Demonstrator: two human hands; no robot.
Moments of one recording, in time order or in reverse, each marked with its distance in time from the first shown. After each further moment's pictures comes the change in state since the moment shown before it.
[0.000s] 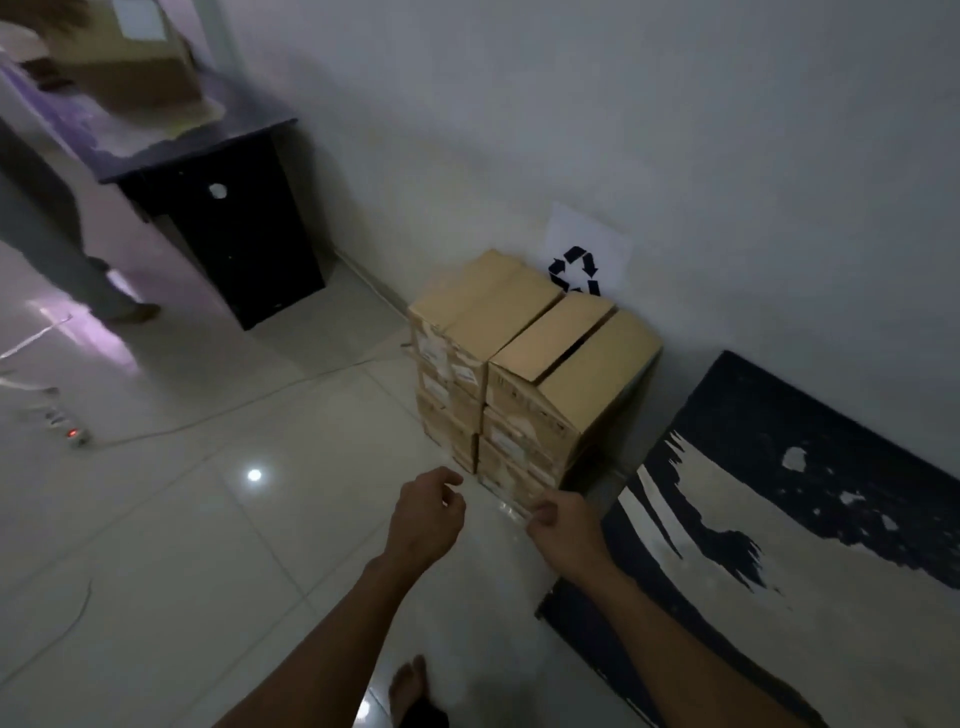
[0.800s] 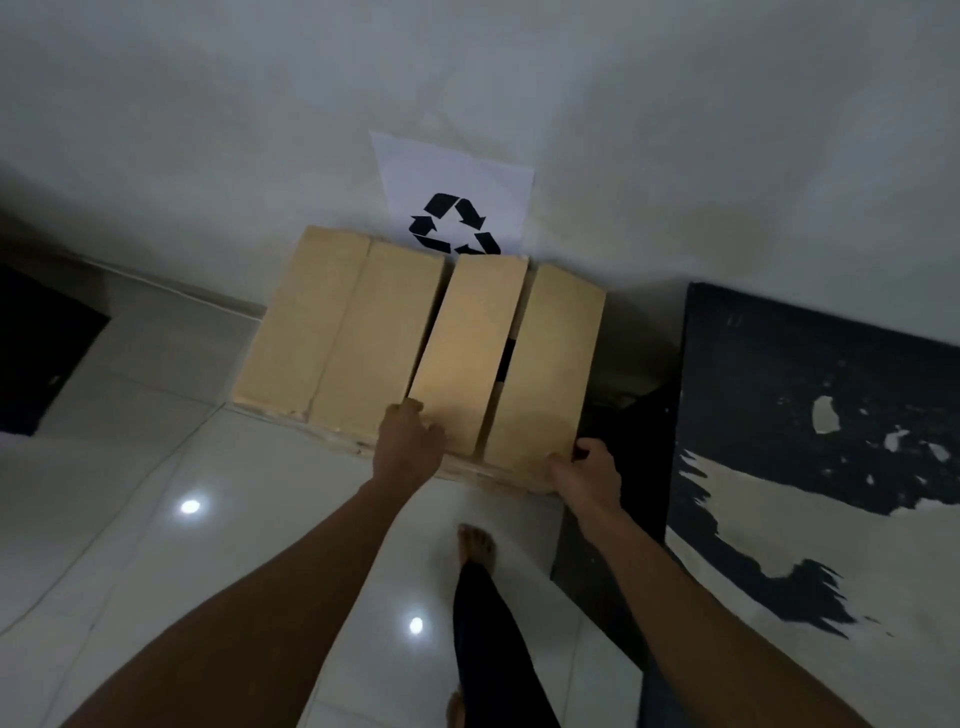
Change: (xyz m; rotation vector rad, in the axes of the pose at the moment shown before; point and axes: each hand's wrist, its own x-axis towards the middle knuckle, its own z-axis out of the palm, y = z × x) left_hand 0.349 0.072 0.098 0.293 -0.440 -0.014; right_hand 0.238 0.021 -0.066 0.577 0.462 0.737
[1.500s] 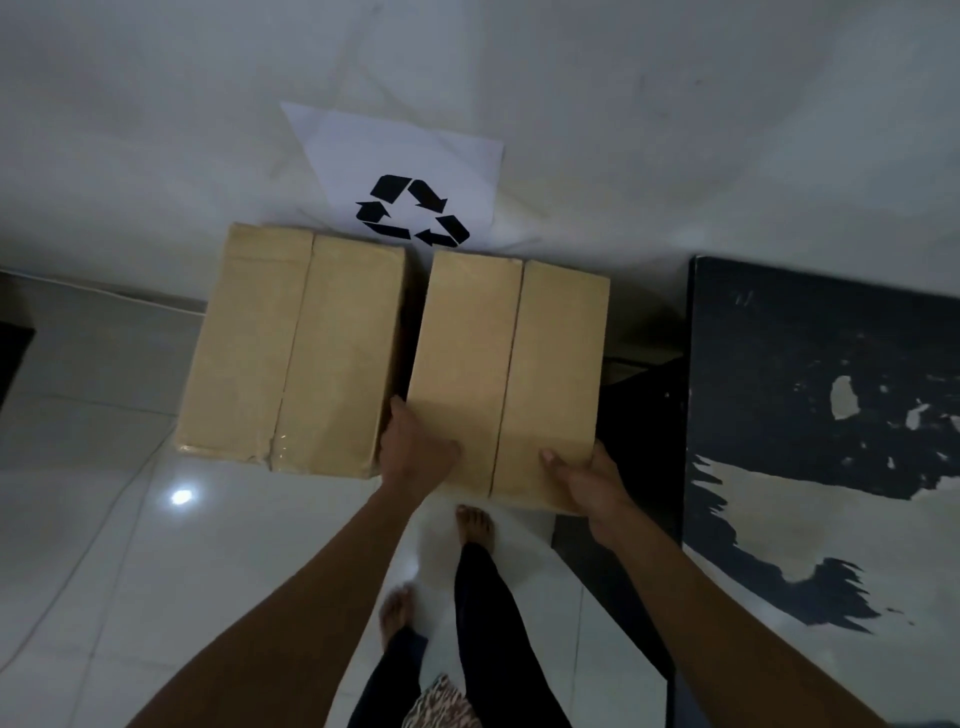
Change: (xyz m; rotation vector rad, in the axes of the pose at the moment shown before) left_hand 0.057 0.025 0.028 -0.026 -0.135 -0.149; right_hand 0.061 0.012 0.010 0.289 -0.073 0.174
